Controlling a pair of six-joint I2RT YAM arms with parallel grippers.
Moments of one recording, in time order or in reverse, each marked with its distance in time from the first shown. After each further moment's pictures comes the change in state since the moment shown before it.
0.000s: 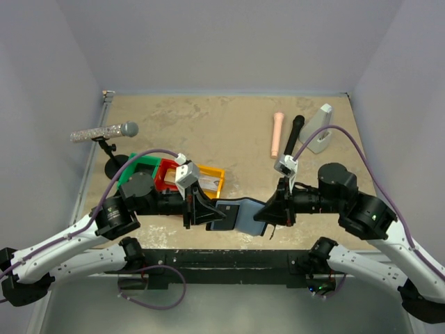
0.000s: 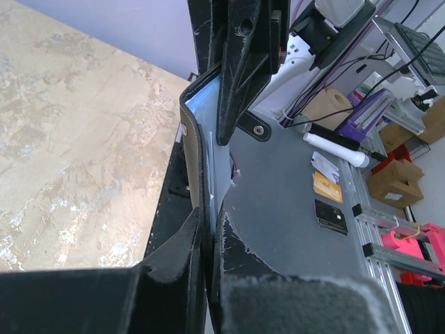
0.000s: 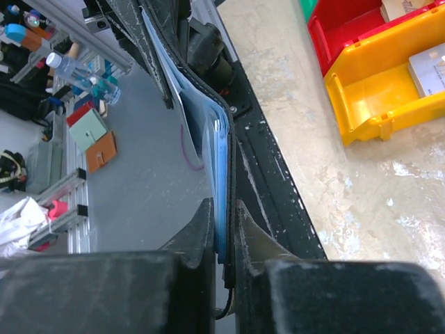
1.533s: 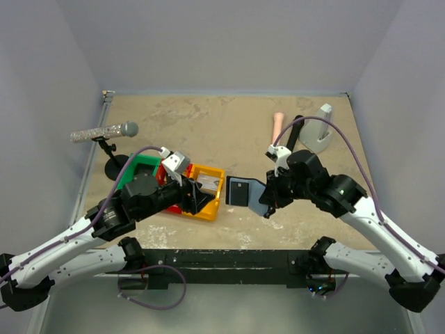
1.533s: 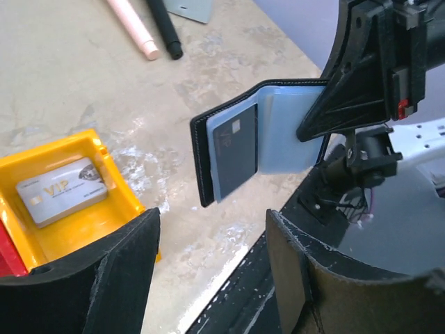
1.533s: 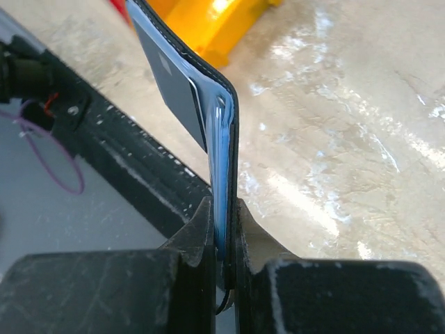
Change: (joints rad) left arm 0.039 -0.033 -0.003 -0.236 -0.508 0.014; right arm -0.079 0.191 0.029 -0.223 0.362 0.016
